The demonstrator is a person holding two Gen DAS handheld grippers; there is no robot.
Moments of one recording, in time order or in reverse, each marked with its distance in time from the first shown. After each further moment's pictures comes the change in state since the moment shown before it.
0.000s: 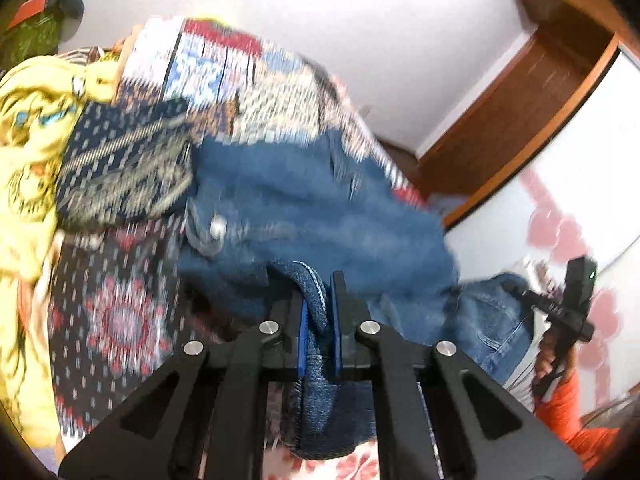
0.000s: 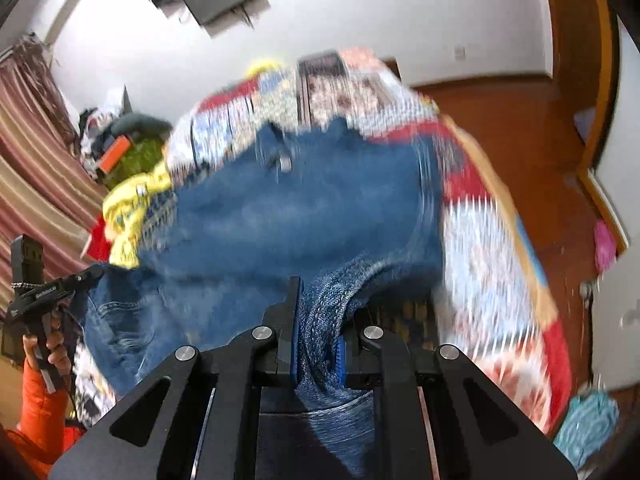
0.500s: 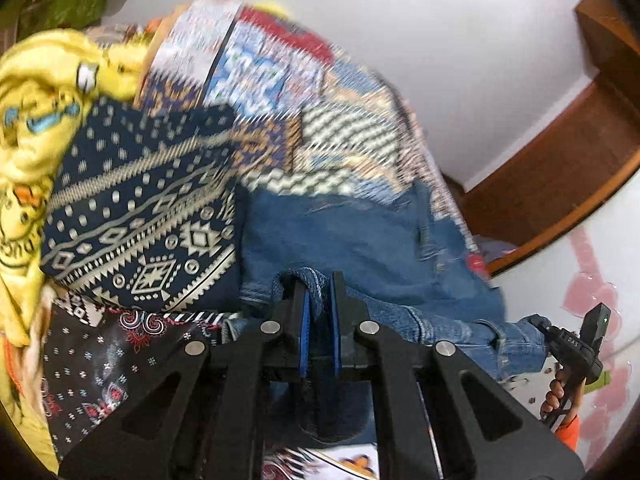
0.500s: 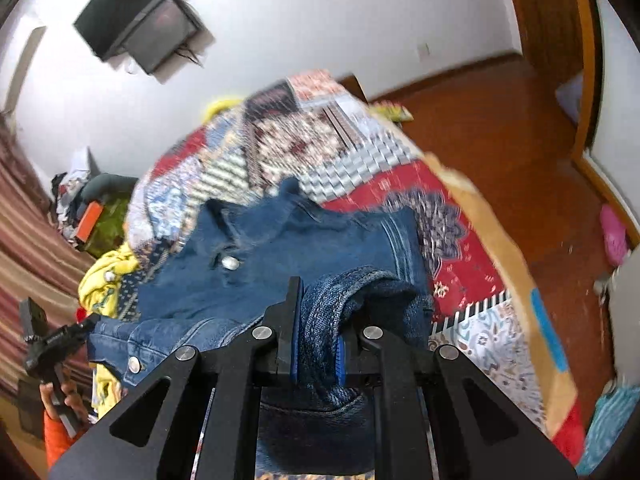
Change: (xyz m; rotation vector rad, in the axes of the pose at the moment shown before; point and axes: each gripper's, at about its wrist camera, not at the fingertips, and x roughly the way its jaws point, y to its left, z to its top) left arm 0.105 0.080 0.073 -0.155 0.011 0.156; right arm 0.091 -0.060 0.068 0.198 -0.013 -0.039
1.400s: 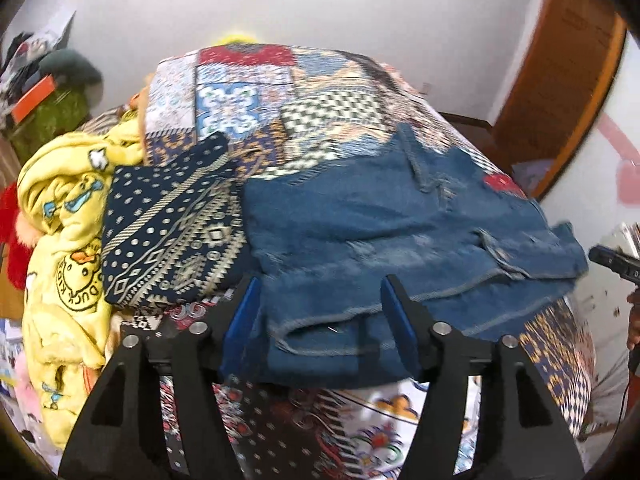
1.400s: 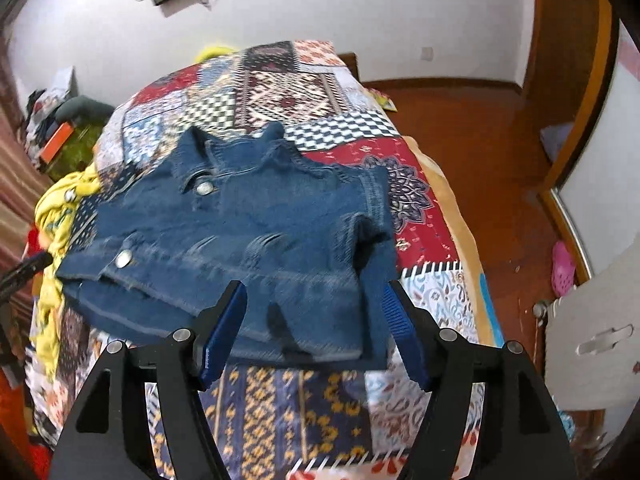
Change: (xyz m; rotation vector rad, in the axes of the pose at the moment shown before) left arm -0.034 -0.074 -0.055 0.381 -0.012 0.213; right arm -0.045 0.032 -0.036 -0.246 0.079 -0.180
